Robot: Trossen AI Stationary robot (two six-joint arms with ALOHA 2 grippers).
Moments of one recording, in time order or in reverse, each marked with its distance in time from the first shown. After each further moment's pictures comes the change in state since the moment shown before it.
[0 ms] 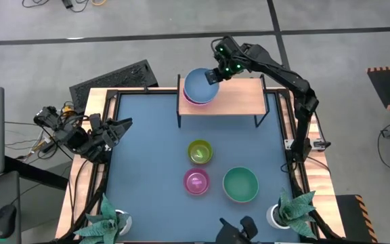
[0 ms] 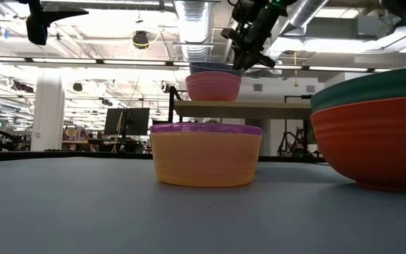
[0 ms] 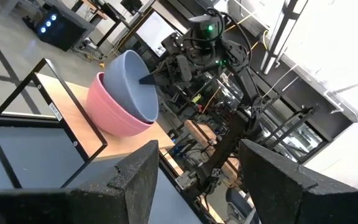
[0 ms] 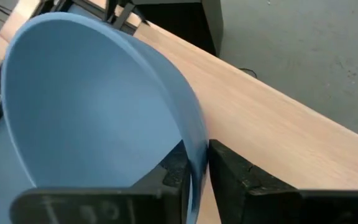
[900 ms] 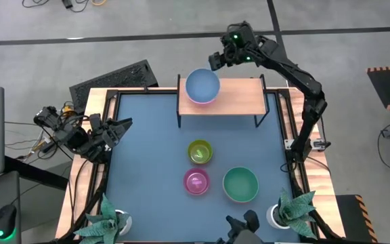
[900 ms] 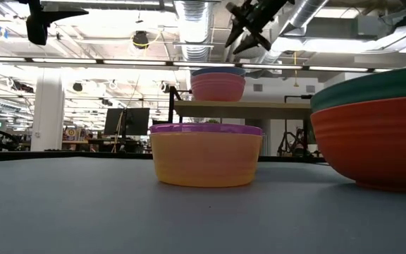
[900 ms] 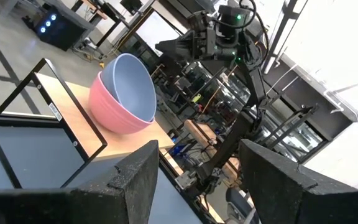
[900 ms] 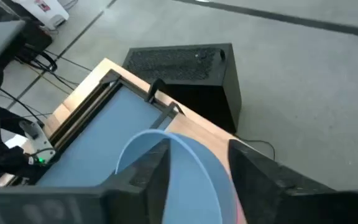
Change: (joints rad) left arm 0.000 0.000 0.000 -0.002 0.000 0.000; right arm -0.023 -0.094 0.018 0.212 0.002 -0.030
